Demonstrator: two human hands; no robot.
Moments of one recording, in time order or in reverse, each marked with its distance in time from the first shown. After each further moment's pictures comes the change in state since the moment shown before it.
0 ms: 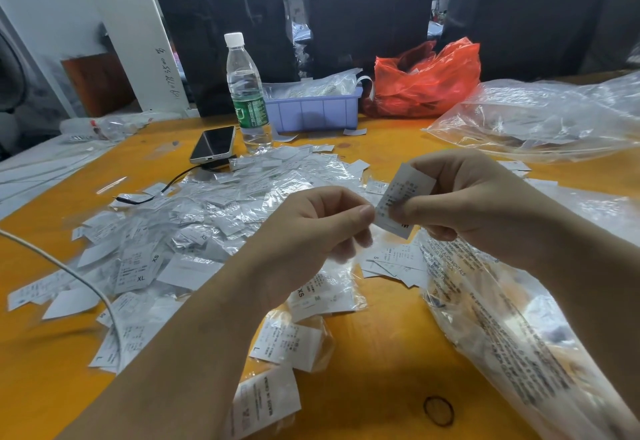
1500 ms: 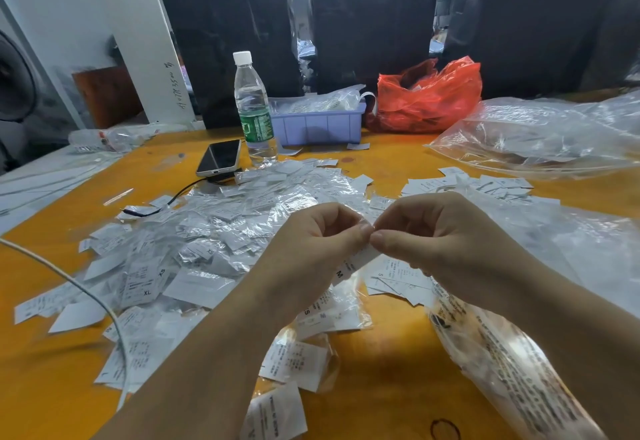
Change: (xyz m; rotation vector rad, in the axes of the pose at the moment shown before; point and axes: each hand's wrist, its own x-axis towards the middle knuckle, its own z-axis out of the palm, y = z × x) left_hand 0.001 -0.007 0.002 0.131 0.171 -0.042; right_hand -0.005 0.012 0.022 -0.302 0.110 -0.063
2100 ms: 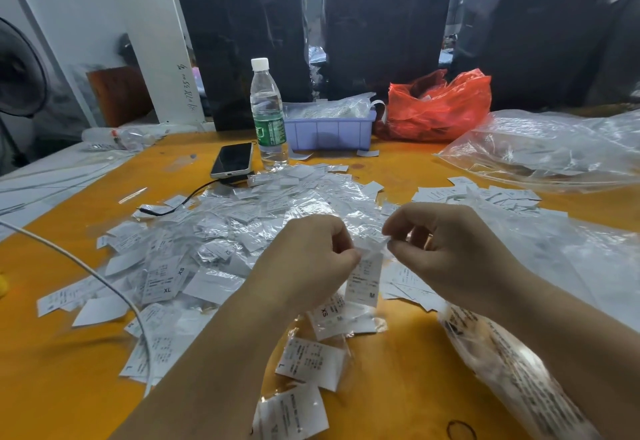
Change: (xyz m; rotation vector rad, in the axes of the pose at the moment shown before) left_hand 0.001 -0.002 -0.017 0.656 0.127 -0.019; right_hand 0.008 0.003 0.014 -0.265 0.133 -0.060
